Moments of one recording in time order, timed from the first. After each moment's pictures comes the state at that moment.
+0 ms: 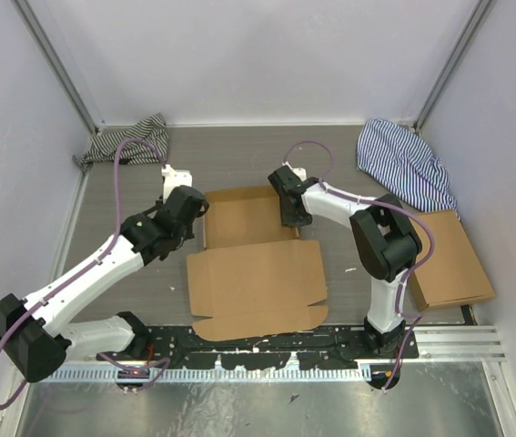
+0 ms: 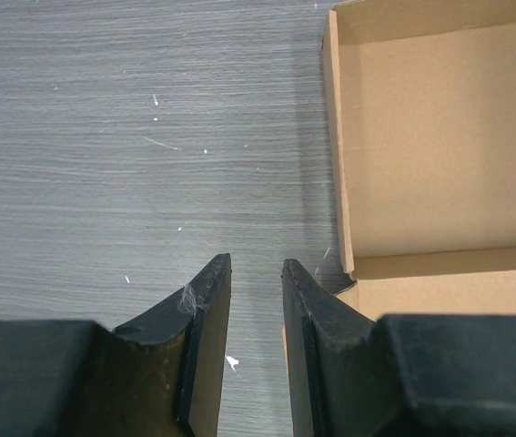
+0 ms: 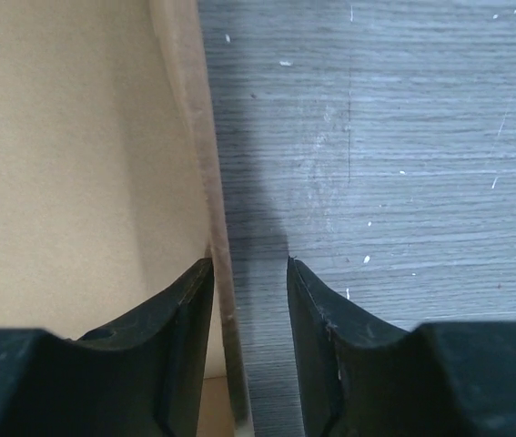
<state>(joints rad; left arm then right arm) -0.73 1.15 1.00 -0.73 -0.62 -0.47 0.58 1.91 1.28 -0.57 0.31 0.46</state>
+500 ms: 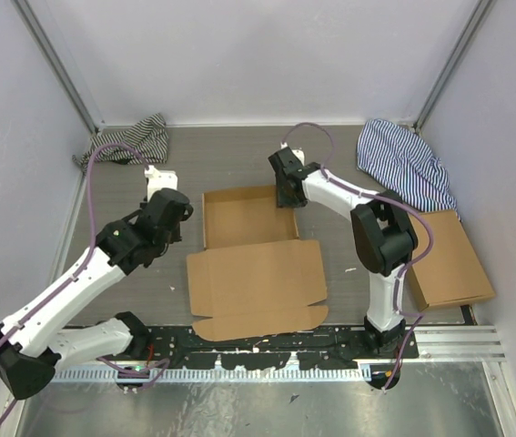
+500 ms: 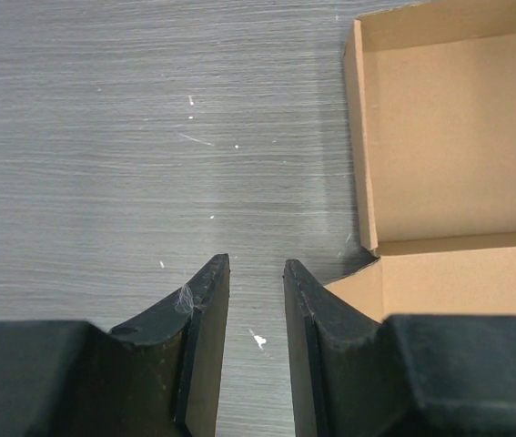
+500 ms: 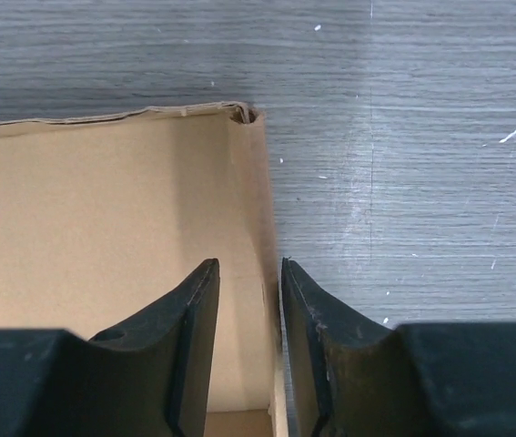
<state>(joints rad) -0.73 1.03 1.03 -0.83 -0.63 -0.45 0.54 1.95 1.45 -0.56 0.26 0.44</state>
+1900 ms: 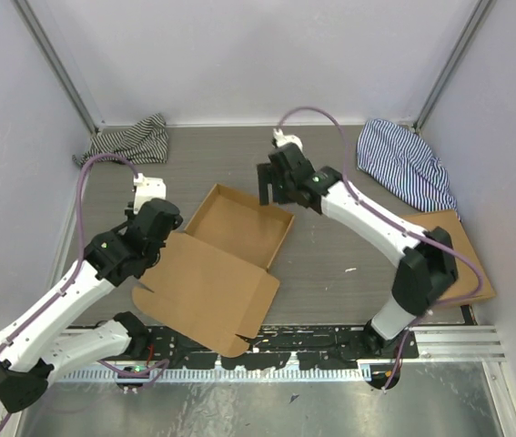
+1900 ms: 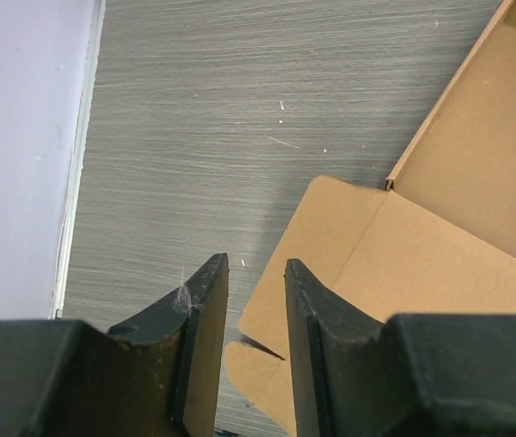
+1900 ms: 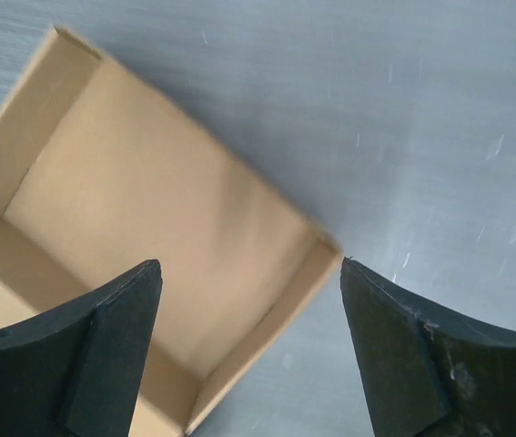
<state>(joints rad) -0.73 0.92 0.97 -0.89 -0.80 -0.37 0.68 1.55 1.31 -0.60 0.24 0.53</state>
